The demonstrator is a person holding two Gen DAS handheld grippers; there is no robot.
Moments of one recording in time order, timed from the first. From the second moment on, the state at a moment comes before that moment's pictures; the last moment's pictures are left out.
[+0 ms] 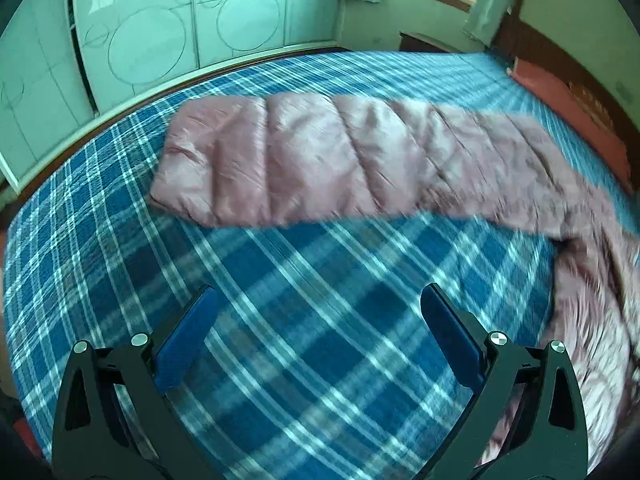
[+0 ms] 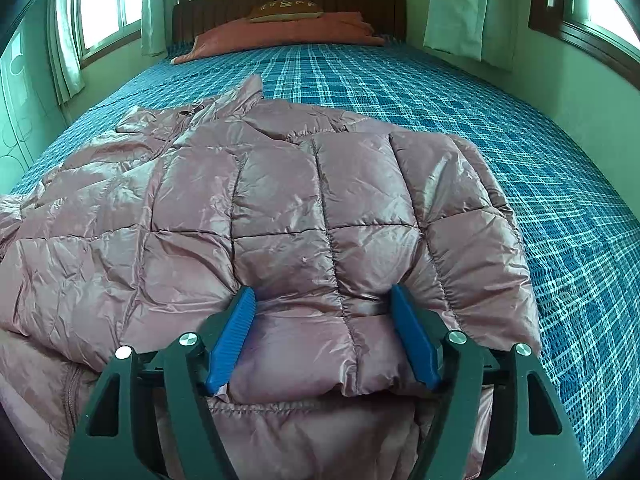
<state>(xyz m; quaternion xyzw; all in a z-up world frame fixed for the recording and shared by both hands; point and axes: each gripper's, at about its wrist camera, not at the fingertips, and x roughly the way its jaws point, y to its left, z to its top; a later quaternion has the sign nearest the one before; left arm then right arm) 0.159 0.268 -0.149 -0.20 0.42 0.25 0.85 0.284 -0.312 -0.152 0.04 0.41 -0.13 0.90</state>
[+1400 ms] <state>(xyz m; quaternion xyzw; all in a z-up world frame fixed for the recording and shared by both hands) 0.277 0.186 -0.055 -0.21 0.27 0.08 0.94 0.284 -0.314 -0.151 0.04 0.40 -0.13 0.91</state>
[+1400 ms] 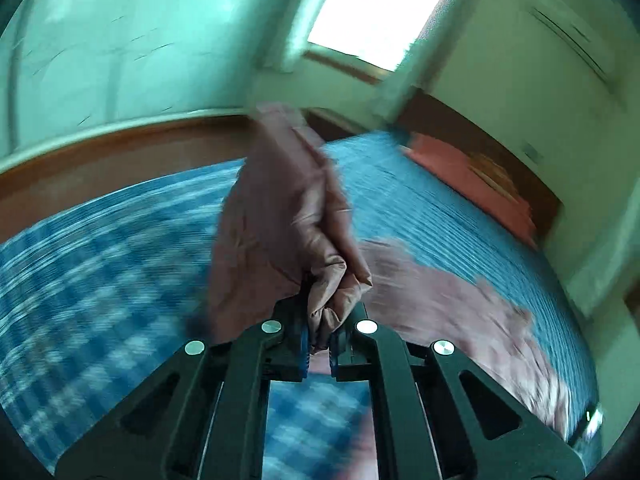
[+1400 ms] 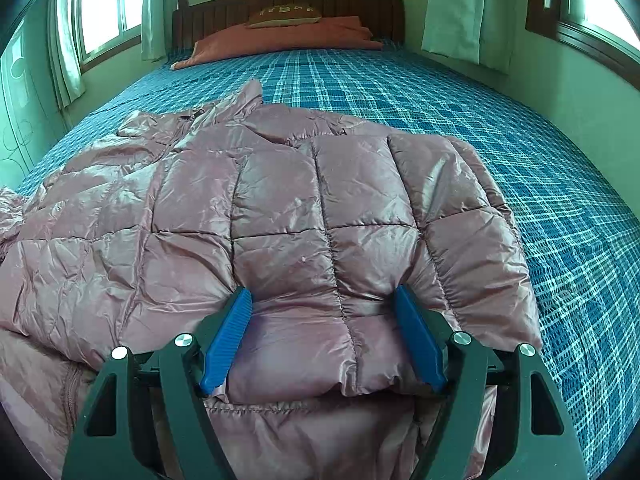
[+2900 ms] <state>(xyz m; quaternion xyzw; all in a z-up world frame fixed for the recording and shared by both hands) 0.272 0.014 -0.097 0.00 0.36 -0.01 0.93 0.286 -0.246 -0.097 0.11 0.38 -0.02 0.92</state>
